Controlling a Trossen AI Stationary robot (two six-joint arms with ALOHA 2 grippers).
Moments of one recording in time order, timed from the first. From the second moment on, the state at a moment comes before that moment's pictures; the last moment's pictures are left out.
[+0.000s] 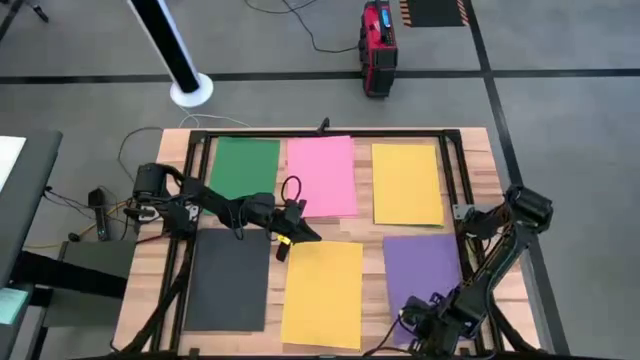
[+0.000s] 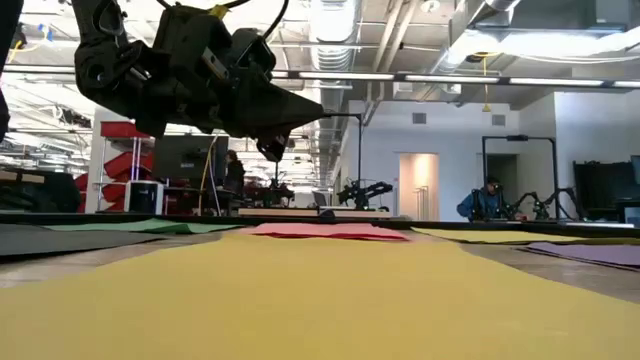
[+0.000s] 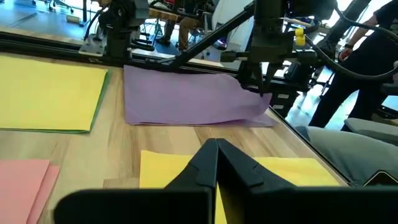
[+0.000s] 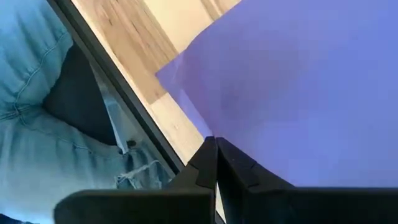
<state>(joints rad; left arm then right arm) 0.03 1.72 0.53 1.04 0.34 -0.18 1.00 1.70 1.08 -0.56 0.03 1.61</state>
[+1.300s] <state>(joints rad) 0.08 1.72 0.57 1.20 0.44 -0.26 0.80 1.41 0.61 -0.27 0.80 1.21</state>
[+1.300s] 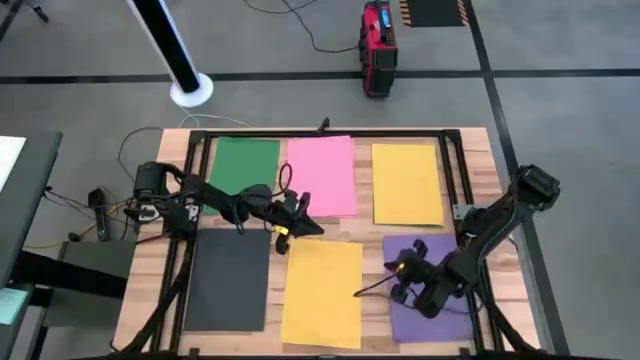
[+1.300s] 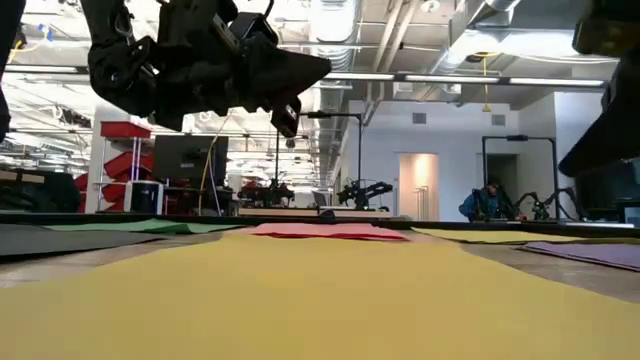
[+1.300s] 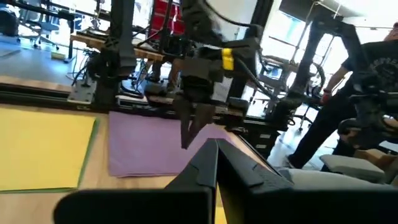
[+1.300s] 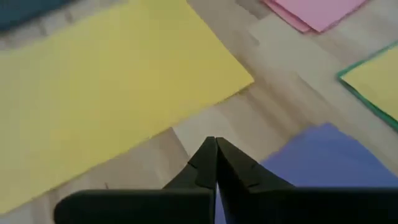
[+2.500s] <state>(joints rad) 0.26 1.72 0.57 1.10 0.50 -0.21 0.36 1.07 0.54 -0.94 0.31 0.76</state>
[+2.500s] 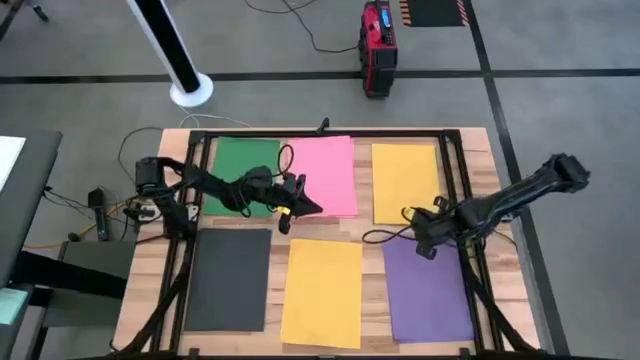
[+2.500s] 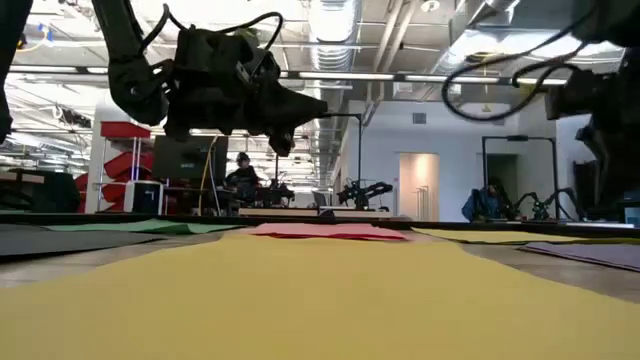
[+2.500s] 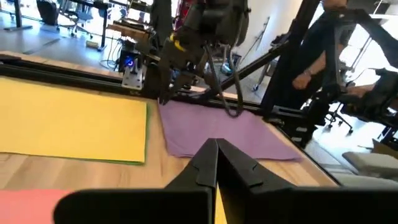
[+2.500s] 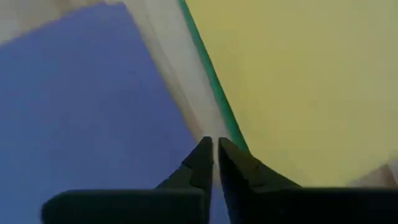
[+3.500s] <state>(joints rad) 0.26 1.72 0.57 1.00 0.47 -0.14 0.38 1.38 0.57 -0.98 0.47 0.89</state>
